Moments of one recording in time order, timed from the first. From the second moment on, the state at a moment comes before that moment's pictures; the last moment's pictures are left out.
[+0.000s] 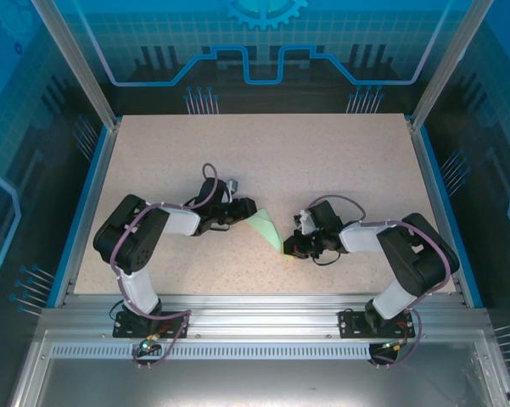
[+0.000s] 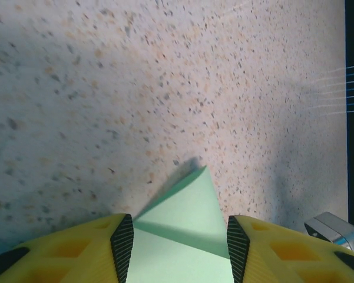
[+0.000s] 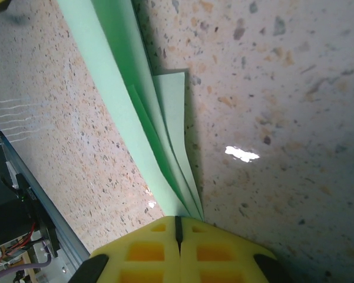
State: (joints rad) left arm -0.41 1.82 0.76 0.34 0.42 -0.80; right arm 0.49 1.61 0.56 -0.02 -0.62 0.69
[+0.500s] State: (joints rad) left arm -0.39 1.58 0.77 0.11 0.37 -0.80; right arm 0.49 1.44 0.54 -0.12 -0.60 0.66
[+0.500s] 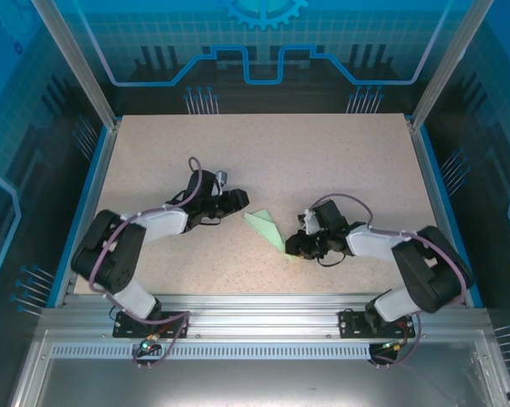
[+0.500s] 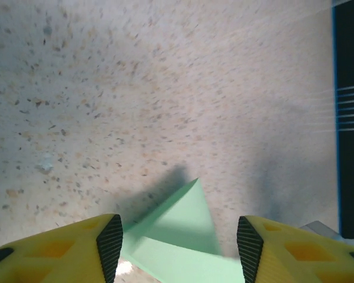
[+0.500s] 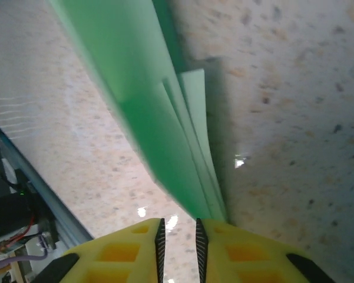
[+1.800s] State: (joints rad) left arm -0.77 1.63 0.88 -0.32 0.08 -1.03; right arm 0.40 1.38 0.59 -0.26 -0.55 0.52
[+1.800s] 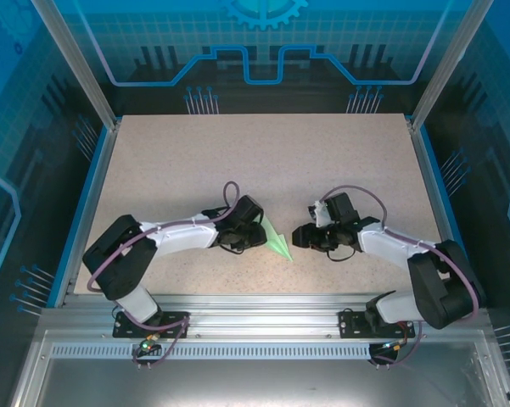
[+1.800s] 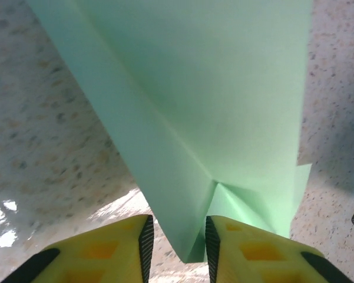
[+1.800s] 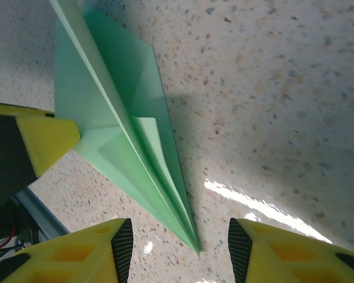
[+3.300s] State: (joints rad) left arm -0.77 1.55 0.79 -0.25 0.08 -1.04; right arm 0.65 1.65 0.87 -0.38 -0.42 0.27
